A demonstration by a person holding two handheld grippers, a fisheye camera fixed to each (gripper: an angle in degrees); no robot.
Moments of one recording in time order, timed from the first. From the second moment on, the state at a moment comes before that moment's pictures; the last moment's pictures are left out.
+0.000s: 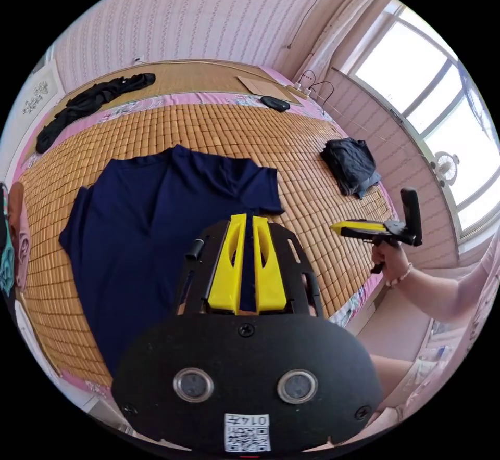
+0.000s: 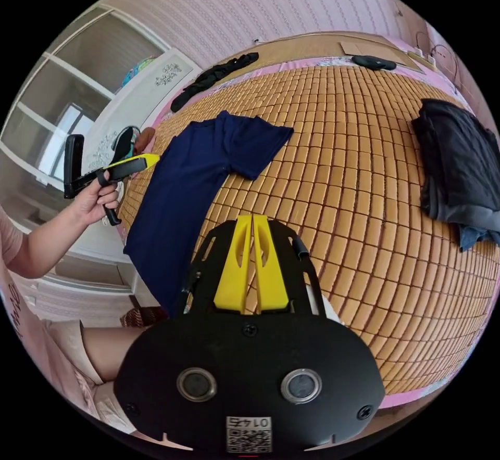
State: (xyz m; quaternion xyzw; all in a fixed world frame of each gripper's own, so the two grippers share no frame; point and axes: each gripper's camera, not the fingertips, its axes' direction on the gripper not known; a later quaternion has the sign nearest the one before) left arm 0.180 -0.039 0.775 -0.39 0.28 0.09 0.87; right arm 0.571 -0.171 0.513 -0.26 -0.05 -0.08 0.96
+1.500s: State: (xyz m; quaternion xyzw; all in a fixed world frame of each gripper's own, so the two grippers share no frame) left arm -0.296 0.012 0.890 -0.34 0.21 -0.07 0.91; right arm 0.003 -0.304 1.031 -0.33 -0.12 -0.22 0.91
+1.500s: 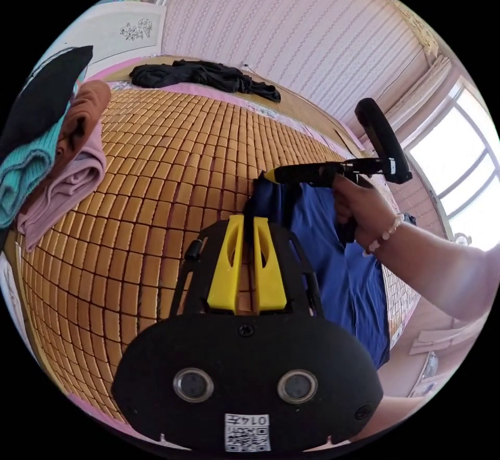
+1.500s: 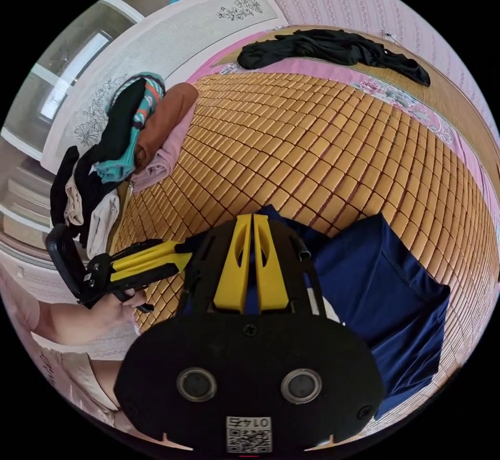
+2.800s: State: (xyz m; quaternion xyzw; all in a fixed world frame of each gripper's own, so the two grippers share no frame) left arm -0.428 0.054 0.907 -0.43 0.20 -0.18 0.86; right arm -0.182 -0.267 1.173 -0.42 -0.08 -0.33 0.84
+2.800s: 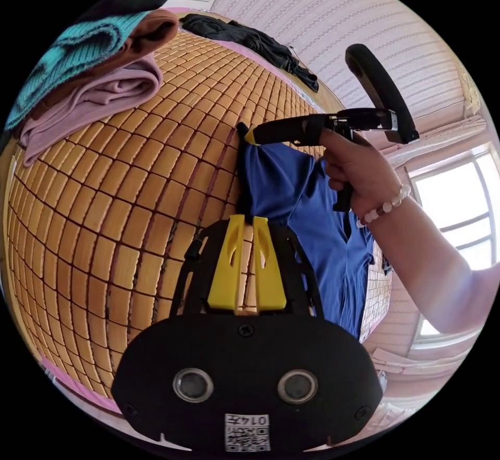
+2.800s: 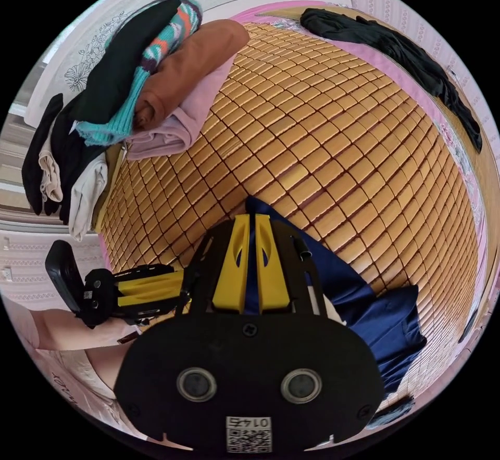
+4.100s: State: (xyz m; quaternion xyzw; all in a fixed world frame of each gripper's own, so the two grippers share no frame) left arm -0.348 0.003 0.871 -0.31 0.21 -0.04 0.93; right arm 0.002 -0.319 1.014 -0.22 -0.21 -0.14 0.94
